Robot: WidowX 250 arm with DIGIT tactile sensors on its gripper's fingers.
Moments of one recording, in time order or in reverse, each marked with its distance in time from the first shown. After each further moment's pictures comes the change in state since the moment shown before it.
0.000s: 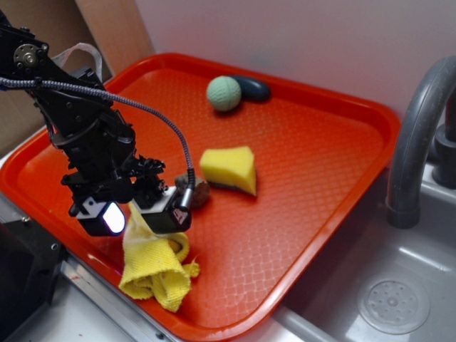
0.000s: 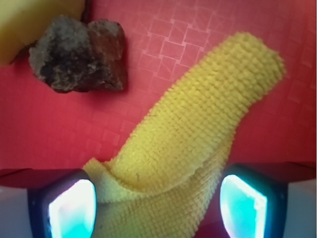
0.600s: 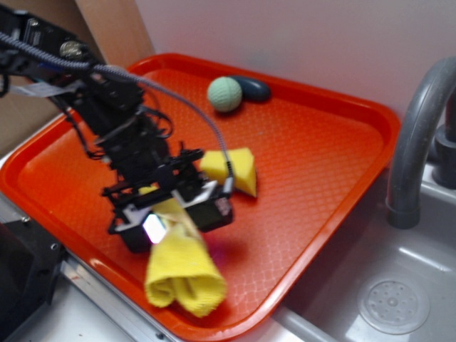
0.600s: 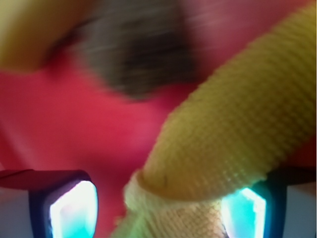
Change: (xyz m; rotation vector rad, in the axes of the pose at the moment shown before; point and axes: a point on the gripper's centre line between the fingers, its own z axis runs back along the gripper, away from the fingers) arm -0.002 -0.029 -0.032 -0.148 0.175 0.149
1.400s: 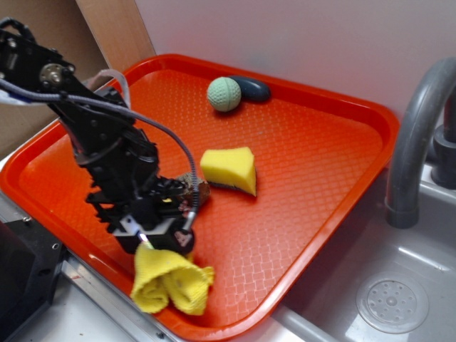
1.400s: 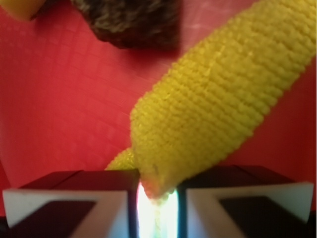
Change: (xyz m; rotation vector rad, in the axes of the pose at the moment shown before) arm -0.019 0.016 0.020 0.166 -0.104 -0.276
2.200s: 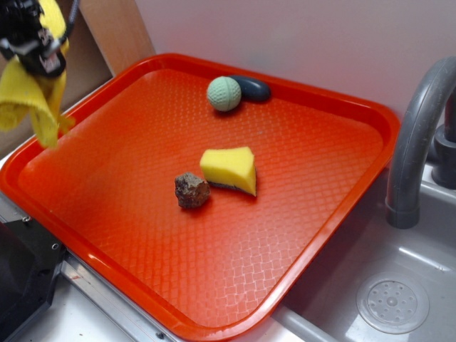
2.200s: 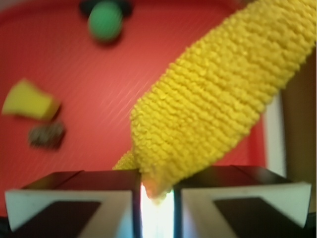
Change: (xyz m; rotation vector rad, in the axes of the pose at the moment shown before) arm 0.069 0.087 0.174 0.313 -0.210 -0.235
